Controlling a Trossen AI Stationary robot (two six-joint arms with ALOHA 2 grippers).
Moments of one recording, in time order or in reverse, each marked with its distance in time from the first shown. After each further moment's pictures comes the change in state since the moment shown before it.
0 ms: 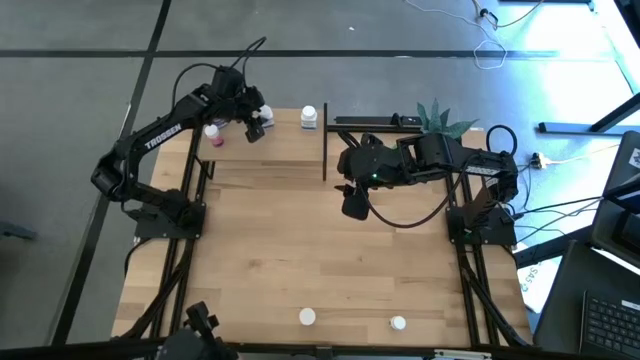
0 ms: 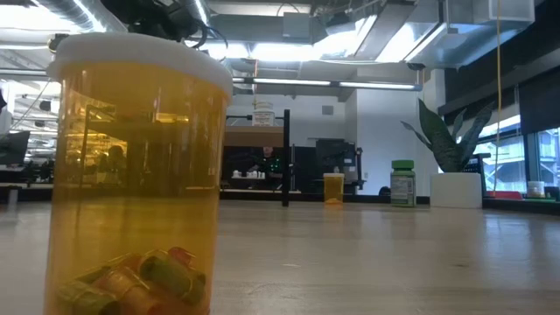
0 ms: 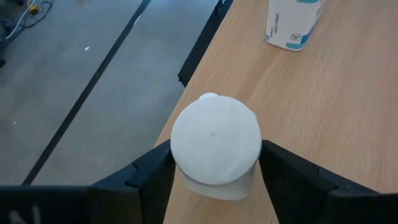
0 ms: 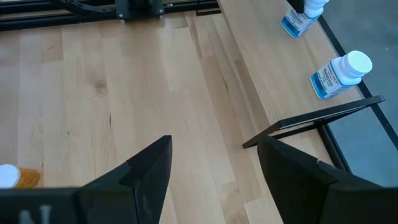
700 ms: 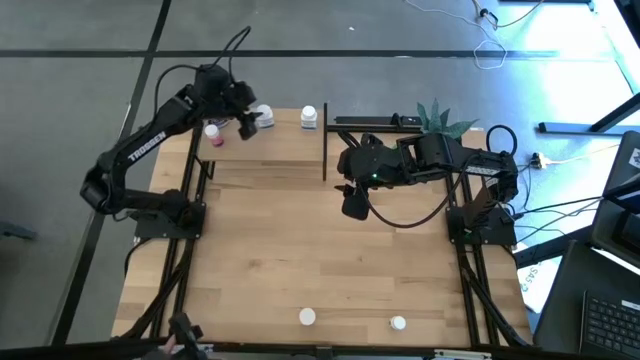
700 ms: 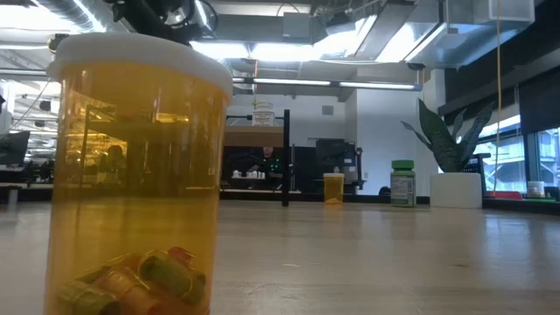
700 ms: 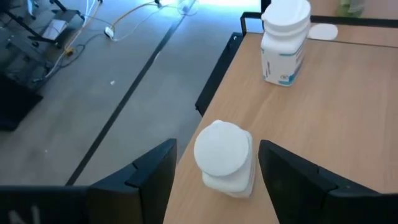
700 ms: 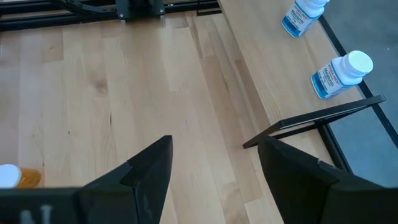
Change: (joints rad) left arm 0.000 -0.140 0.000 0.012 0.001 0.027; right arm 0.000 0.000 0.000 0.000 0.000 0.001
